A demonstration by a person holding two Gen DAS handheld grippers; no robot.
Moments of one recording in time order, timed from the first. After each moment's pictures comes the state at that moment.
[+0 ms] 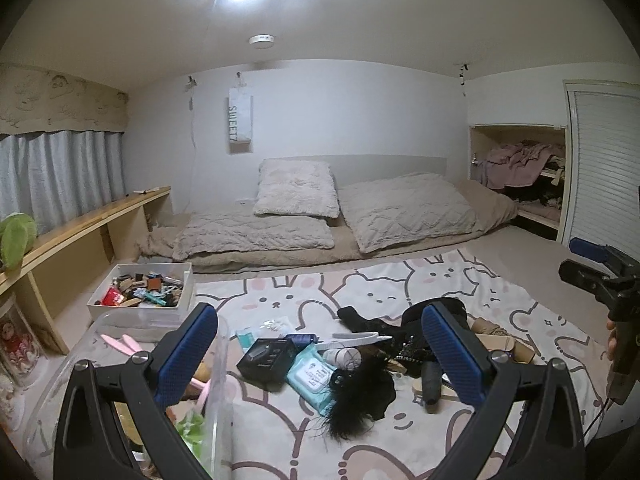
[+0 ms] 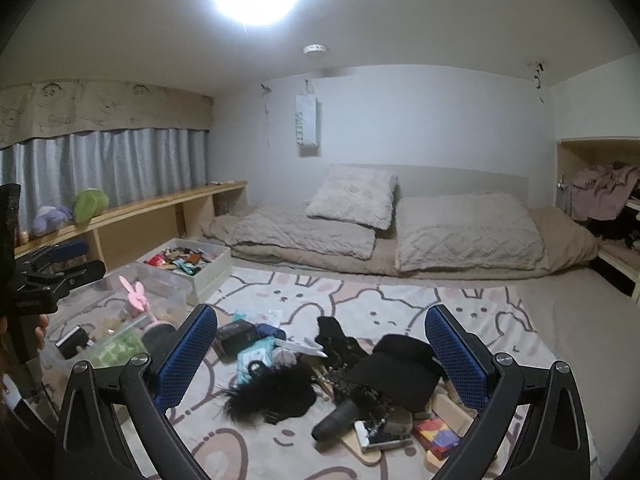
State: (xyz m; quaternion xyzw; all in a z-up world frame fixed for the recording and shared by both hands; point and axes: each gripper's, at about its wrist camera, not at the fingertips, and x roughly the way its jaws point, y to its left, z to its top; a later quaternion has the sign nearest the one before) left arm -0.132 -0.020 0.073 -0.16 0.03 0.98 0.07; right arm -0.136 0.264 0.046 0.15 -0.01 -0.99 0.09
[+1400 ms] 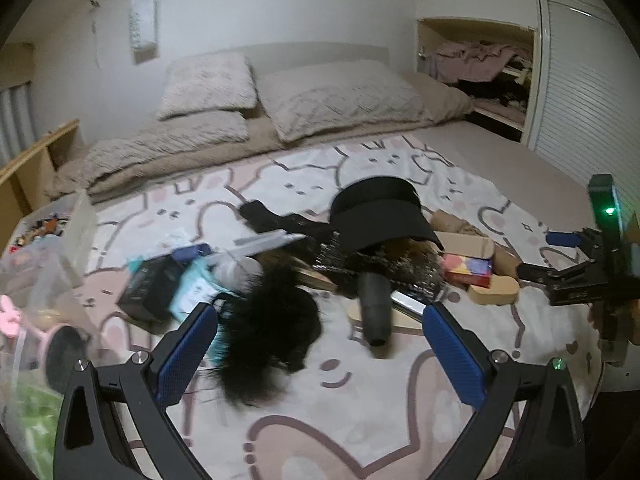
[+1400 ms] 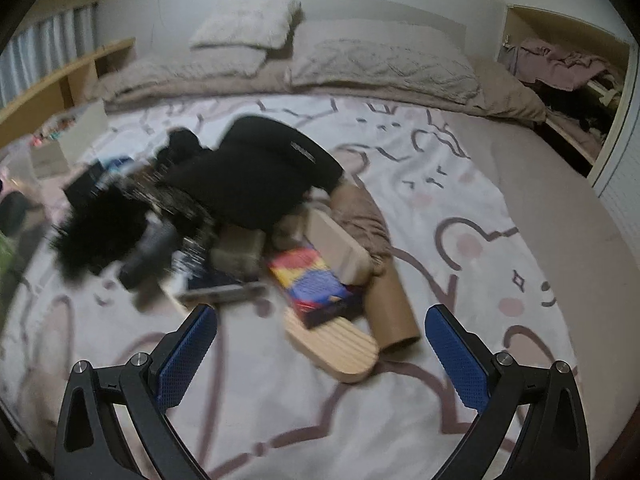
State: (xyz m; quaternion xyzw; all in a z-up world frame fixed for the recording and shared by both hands) left arm -0.230 0.098 -0.064 -0.34 0.08 0.92 0.18; right arm -0.205 0.395 -0.138 0.42 0.01 -0.91 -0.06
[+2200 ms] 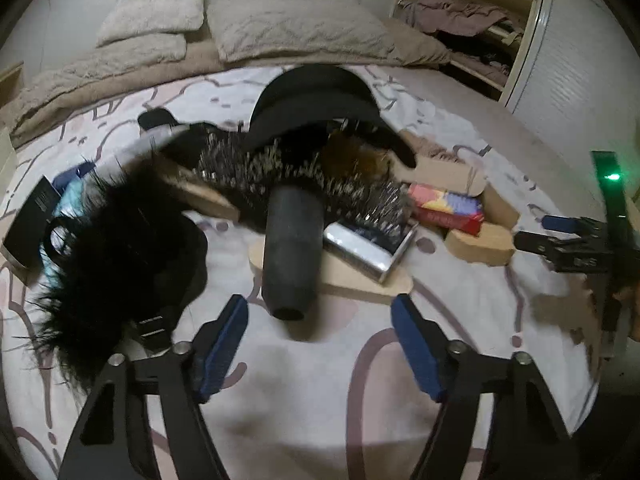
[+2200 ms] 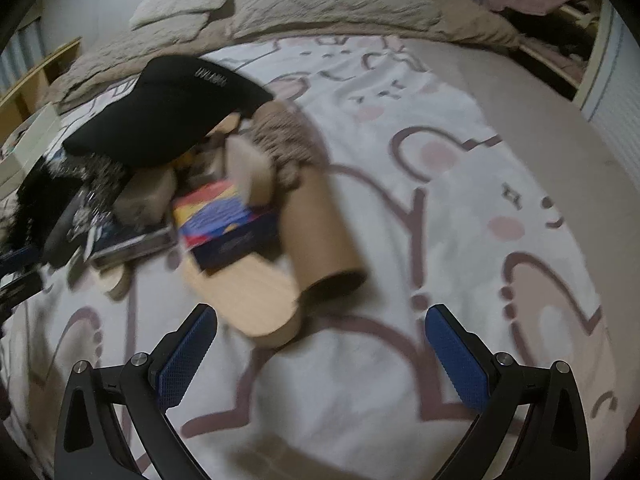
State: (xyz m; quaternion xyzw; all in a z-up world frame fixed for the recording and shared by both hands) left arm -0.269 0.165 -0.183 -0.43 0.04 0.87 0.24; right arm -0.201 0.450 -0.201 0.49 -0.06 -0.87 -0.09
